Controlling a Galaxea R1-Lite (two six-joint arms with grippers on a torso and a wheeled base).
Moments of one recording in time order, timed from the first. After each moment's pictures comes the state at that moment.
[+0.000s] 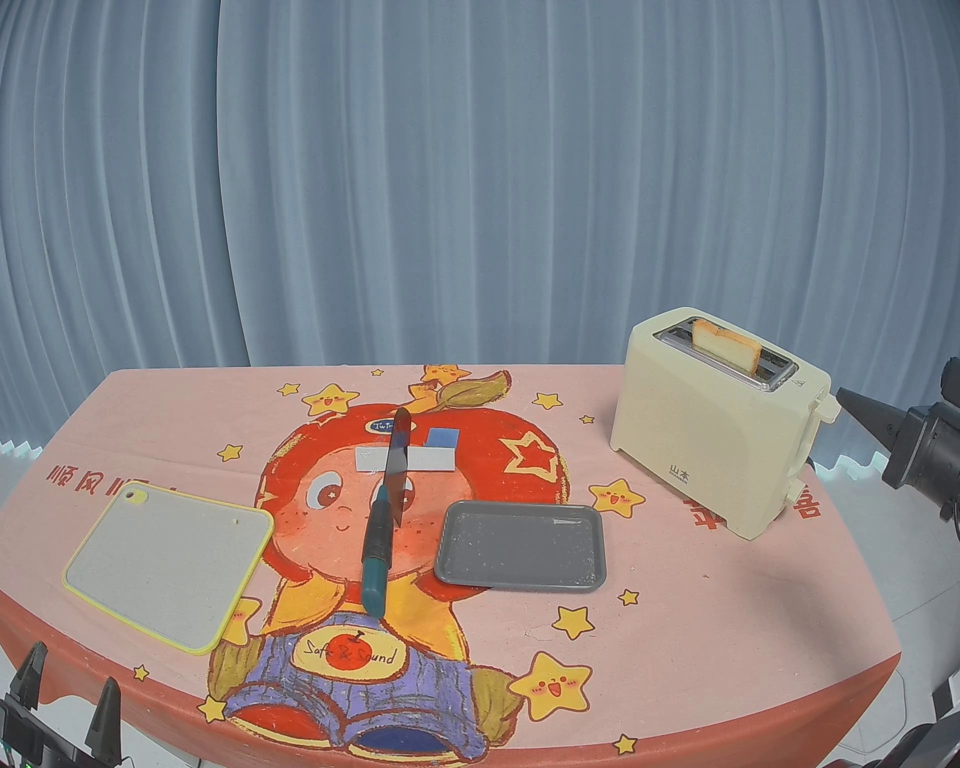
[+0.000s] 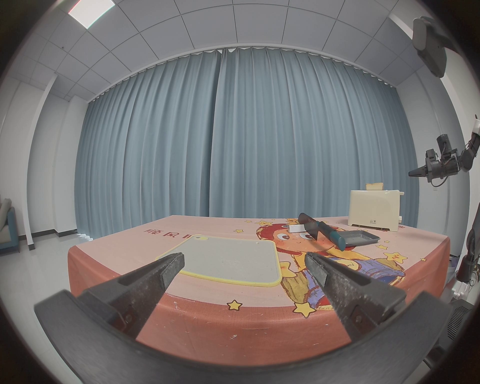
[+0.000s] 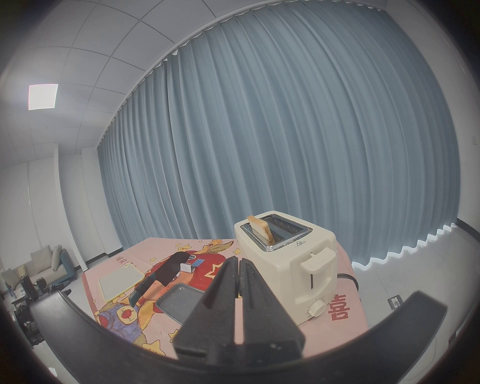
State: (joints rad) left arm 0.00 0.02 -0.02 0.00 0.03 -0.01; right arm 0.24 1.17 -0.51 -0.51 0.13 0.23
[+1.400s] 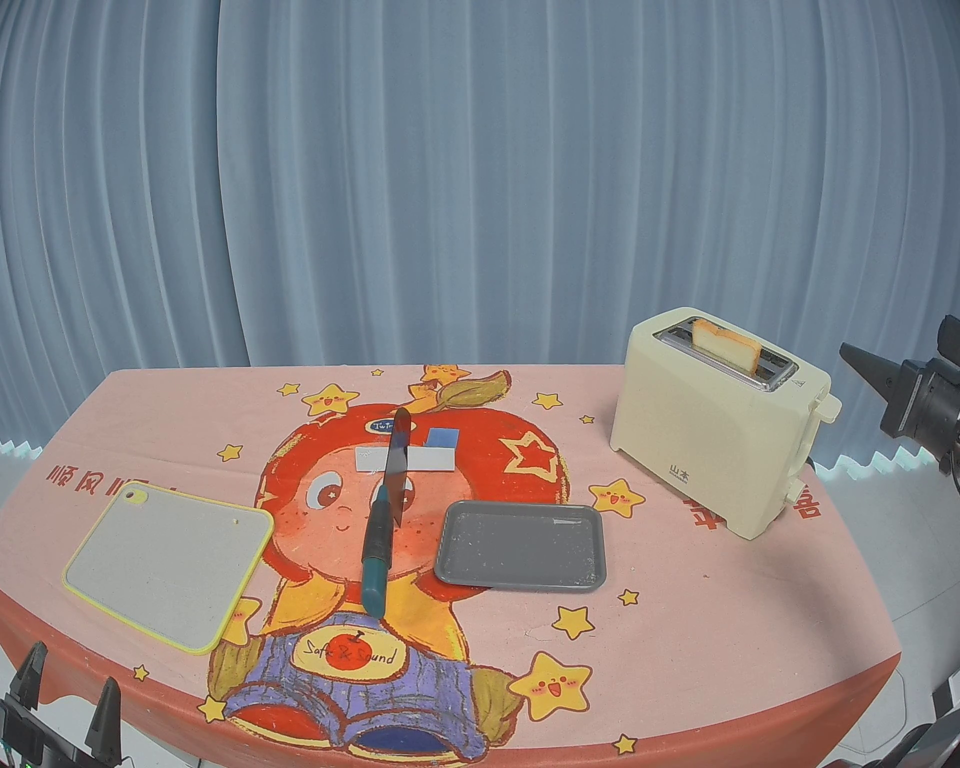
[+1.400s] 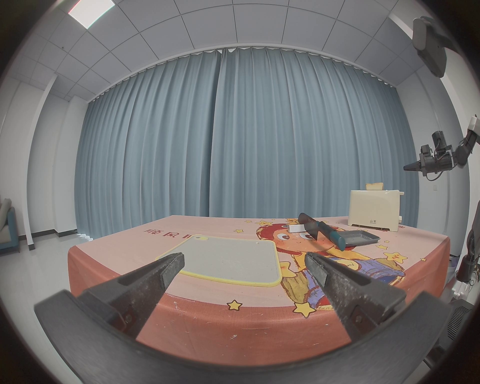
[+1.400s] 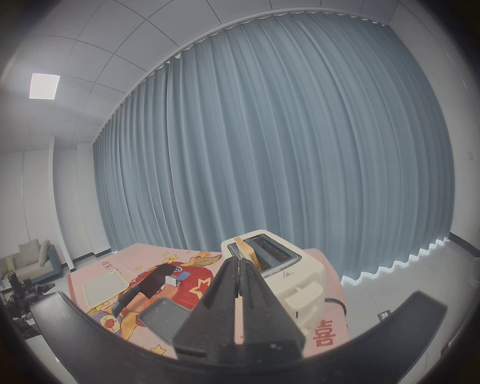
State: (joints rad) left arm 0.00 0.02 -0.02 0.00 0.03 -0.01; right arm 0.18 1.24 -0.62 -0.52 0.14 0.17
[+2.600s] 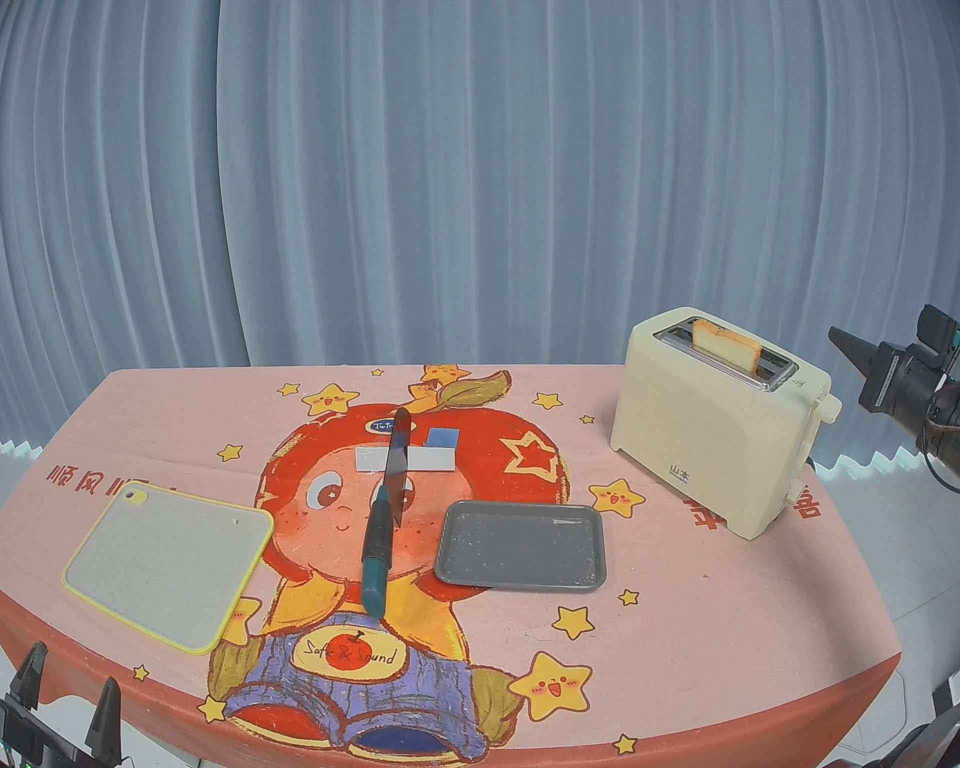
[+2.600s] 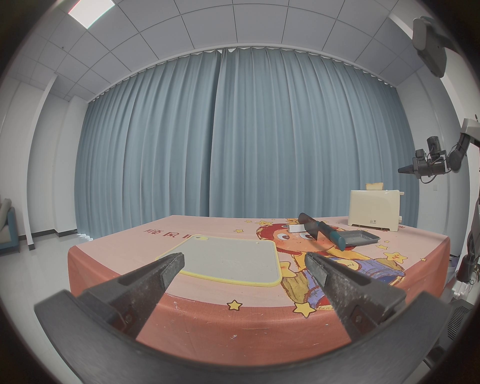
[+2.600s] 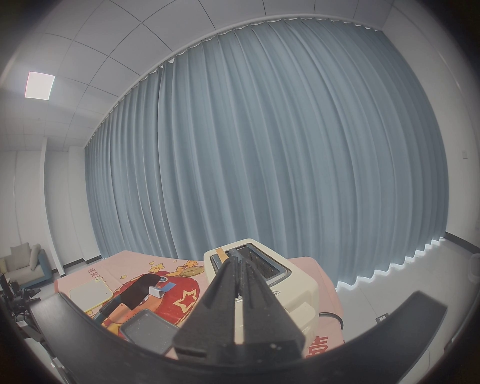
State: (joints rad) left arm 0.00 0.02 -0.02 0.00 0.03 -0.01; right arm 0.12 1.37 -0.62 -0.69 0.13 0.18
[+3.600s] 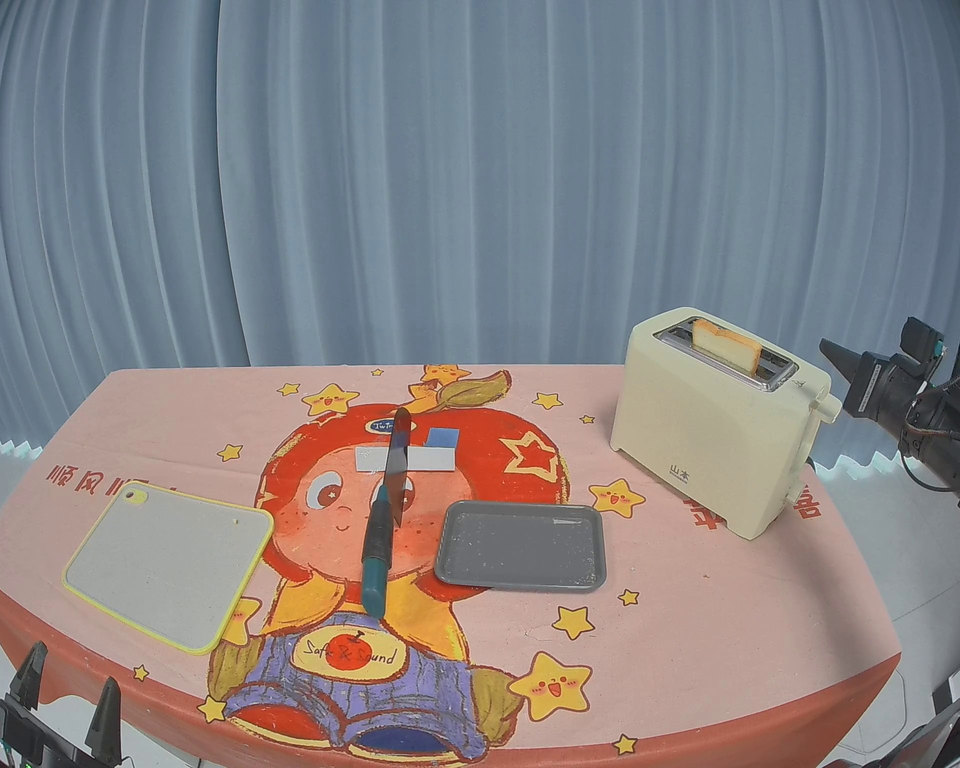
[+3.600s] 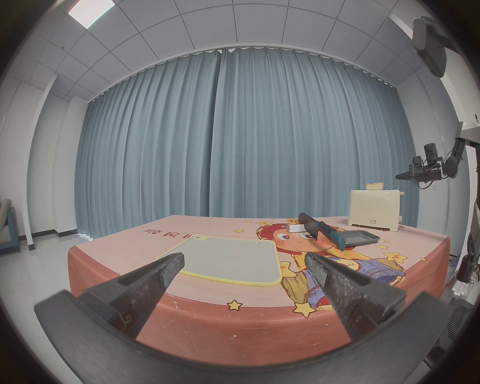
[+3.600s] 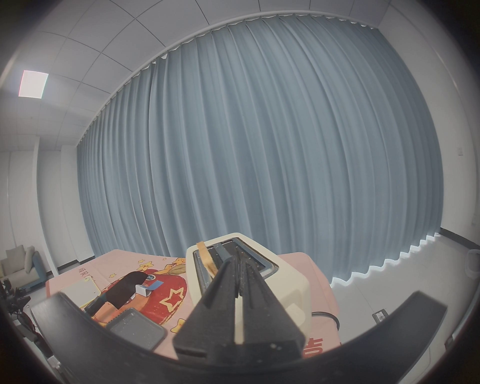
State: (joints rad) left arm 0.00 0.02 -0.02 0.00 0.03 -0.01; right arm 0.08 1.47 -0.60 -0.79 0.13 0.19
